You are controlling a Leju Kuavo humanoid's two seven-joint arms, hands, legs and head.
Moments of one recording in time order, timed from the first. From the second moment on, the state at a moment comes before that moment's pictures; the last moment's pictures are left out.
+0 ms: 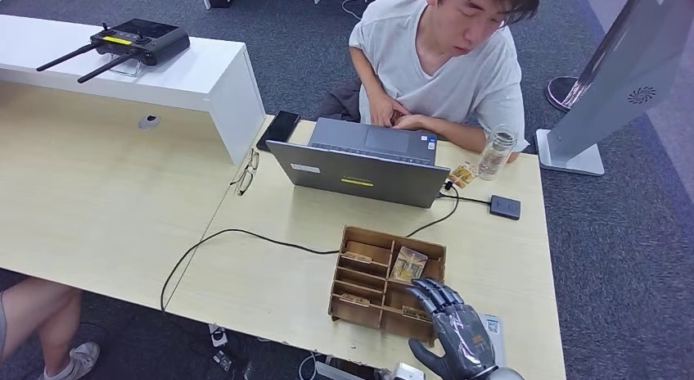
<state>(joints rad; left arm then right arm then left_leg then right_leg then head) -0.18 -0.23 1.38 -0.16 -1.21 0.03 -0.04 -0.12 -0.37 0.86 -1.37 0.77 -0.37 -0.02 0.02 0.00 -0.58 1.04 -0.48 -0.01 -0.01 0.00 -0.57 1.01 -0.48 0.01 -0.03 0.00</state>
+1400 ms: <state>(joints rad) -0.18 -0.23 1.38 -0.16 -1.23 0.02 -0.04 -0.08 -0.37 0.81 -1.38 0.79 -0.39 0.02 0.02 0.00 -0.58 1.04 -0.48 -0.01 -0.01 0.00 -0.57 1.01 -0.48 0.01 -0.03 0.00</state>
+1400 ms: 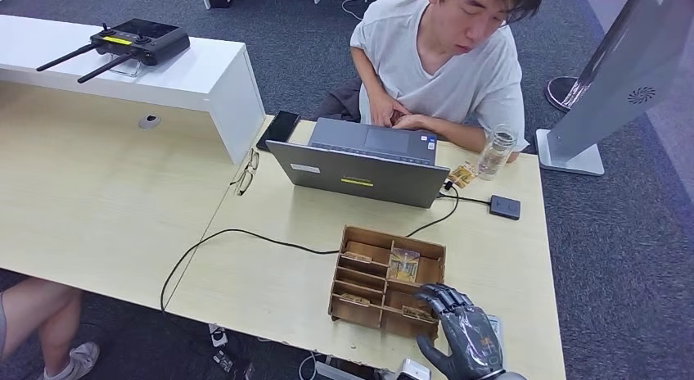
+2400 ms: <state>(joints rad) -0.18 -0.23 1.38 -0.16 -1.26 0.02 -0.03 -0.06 -0.37 0.80 -1.39 0.80 -0.40 0.02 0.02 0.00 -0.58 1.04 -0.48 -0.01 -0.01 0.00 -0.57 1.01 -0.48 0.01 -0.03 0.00</state>
